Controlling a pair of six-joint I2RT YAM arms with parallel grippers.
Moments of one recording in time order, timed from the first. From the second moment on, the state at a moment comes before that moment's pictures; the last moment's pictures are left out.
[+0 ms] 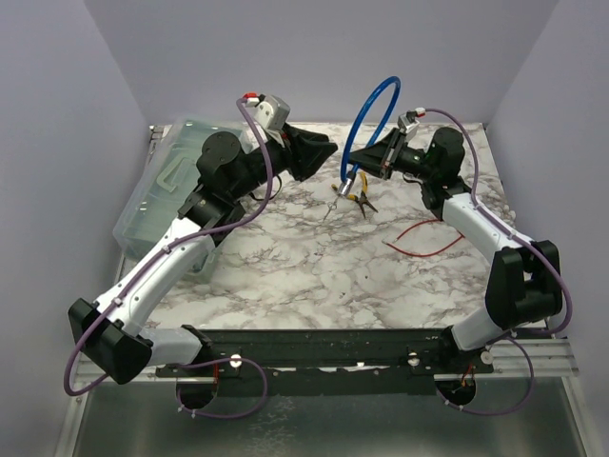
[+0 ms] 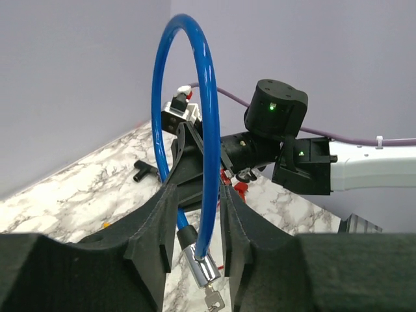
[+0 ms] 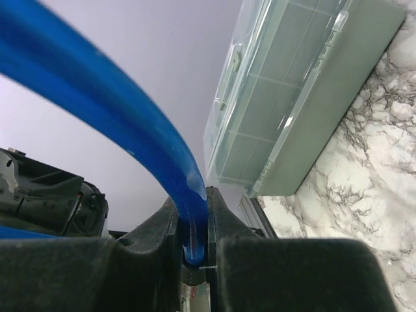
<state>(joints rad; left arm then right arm) -0.61 1.27 1.29 0.18 0.38 -0.28 0.23 1.55 1.10 0.47 -0.89 1.27</state>
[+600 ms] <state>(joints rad) -0.61 1.08 1.14 0.00 0.40 -0.20 0.21 1.56 1.11 0.46 -0.87 1.26</state>
